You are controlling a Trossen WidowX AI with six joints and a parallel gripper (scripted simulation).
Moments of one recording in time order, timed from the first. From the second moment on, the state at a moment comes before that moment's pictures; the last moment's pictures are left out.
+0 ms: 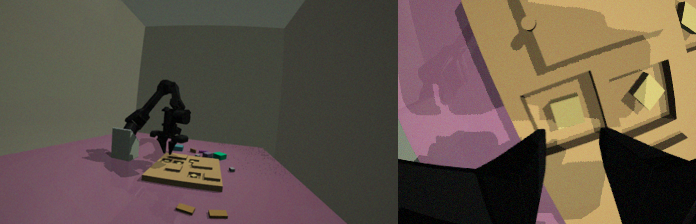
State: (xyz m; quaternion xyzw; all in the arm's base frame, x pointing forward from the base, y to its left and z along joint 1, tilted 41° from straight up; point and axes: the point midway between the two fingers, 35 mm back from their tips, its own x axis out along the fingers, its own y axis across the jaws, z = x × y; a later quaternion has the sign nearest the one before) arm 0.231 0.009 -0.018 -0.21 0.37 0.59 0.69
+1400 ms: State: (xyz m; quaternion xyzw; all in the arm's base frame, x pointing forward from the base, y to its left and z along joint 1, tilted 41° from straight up) arm 0.234 0.018 -0.028 -0.31 0.28 0.63 0.65
